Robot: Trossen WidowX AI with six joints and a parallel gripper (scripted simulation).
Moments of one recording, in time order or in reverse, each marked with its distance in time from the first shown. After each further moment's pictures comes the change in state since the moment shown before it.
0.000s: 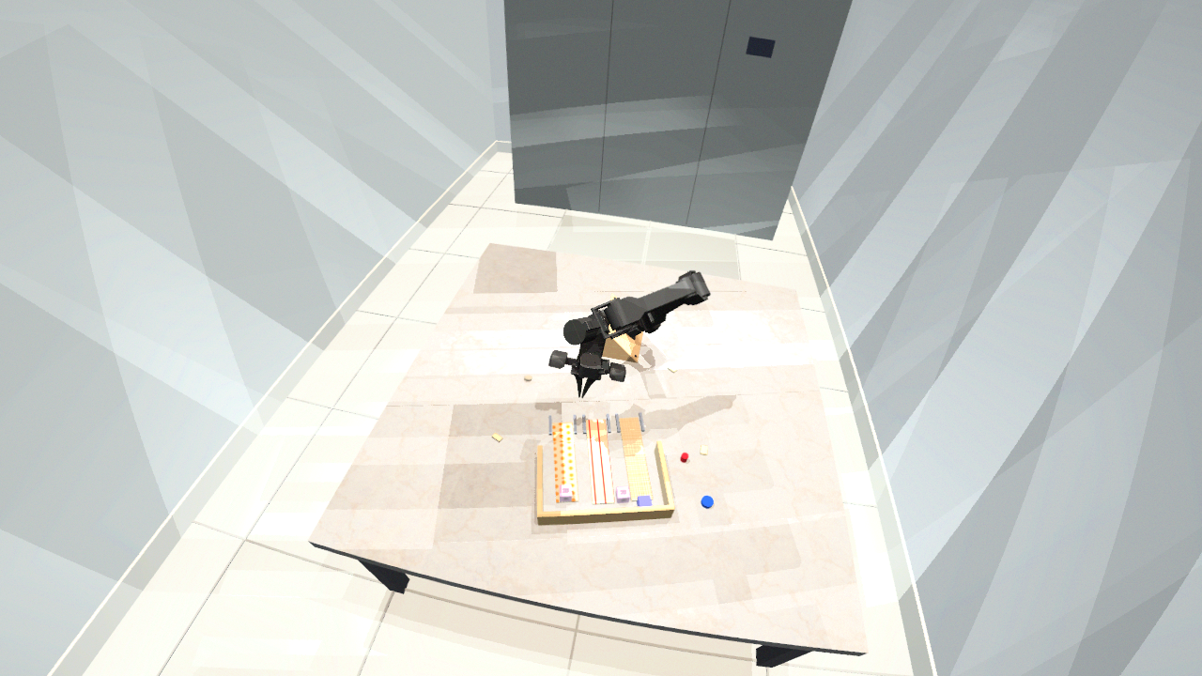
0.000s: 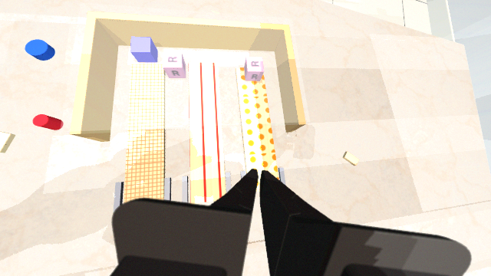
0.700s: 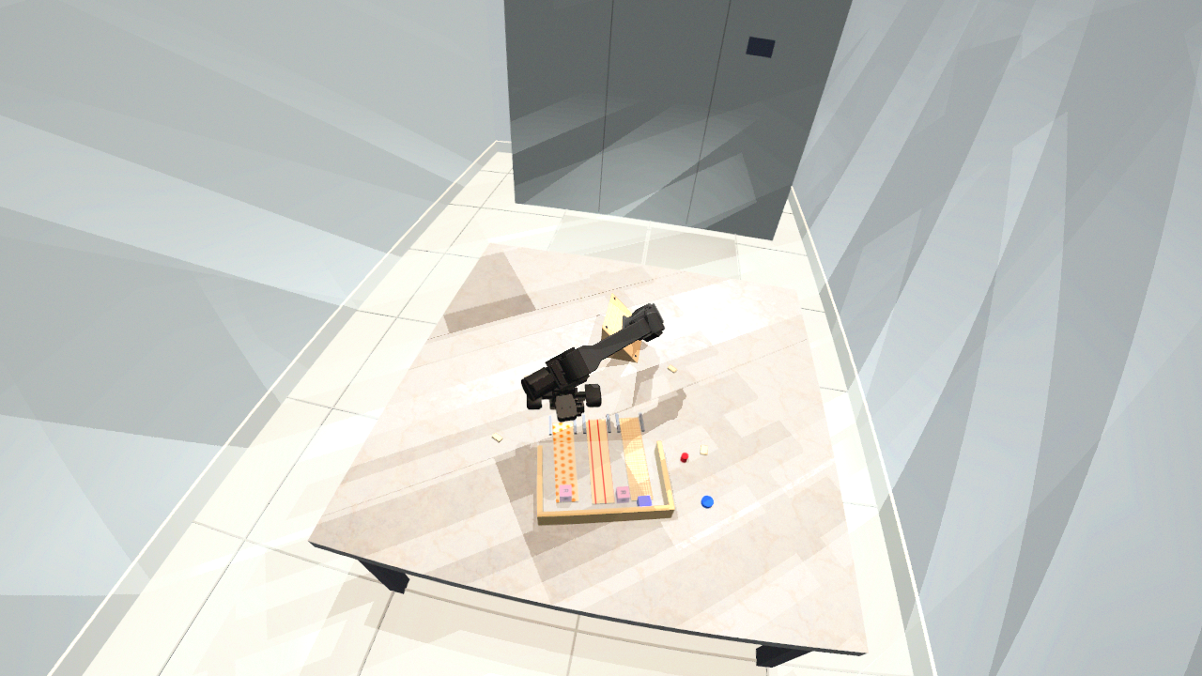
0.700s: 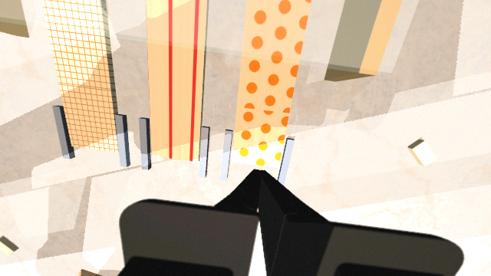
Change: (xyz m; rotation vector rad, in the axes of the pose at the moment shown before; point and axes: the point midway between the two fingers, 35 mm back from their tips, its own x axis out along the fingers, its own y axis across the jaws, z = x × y) arm 0.086 -0.034 -0.029 -0.194 0.486 0.173
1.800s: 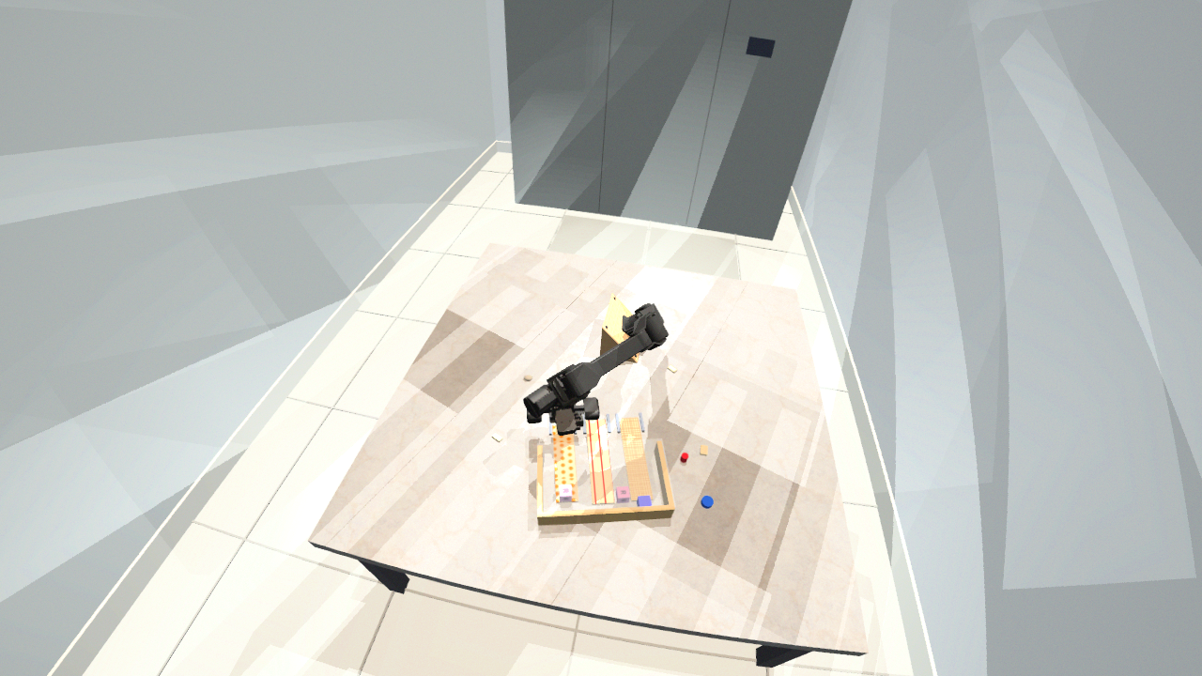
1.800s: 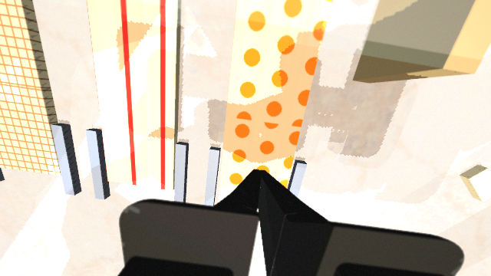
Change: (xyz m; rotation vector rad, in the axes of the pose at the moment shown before) arm 0.051 -0.003 0.005 -0.019 0.003 -0.009
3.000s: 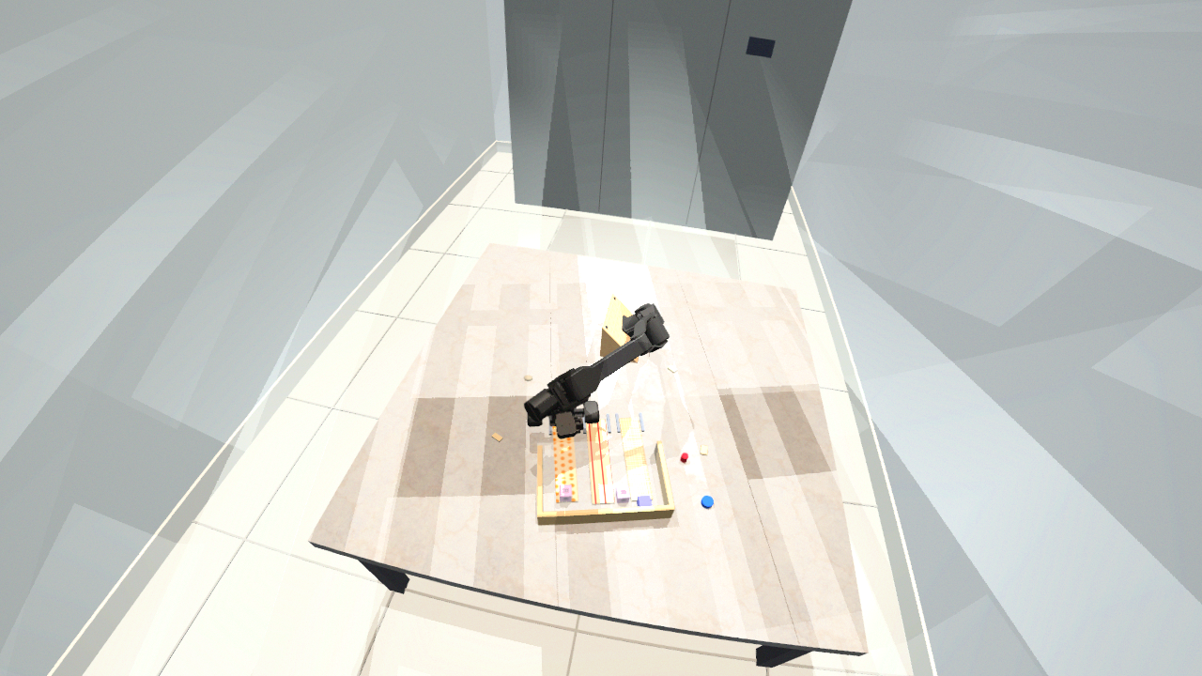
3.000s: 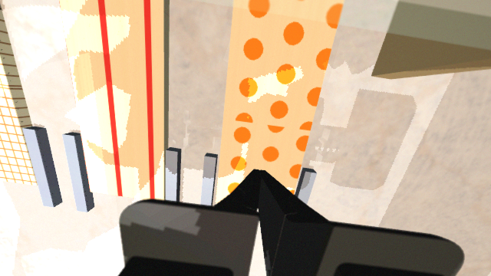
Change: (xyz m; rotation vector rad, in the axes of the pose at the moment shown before) arm 0.016 0.001 -0.001 0.003 0.001 0.003
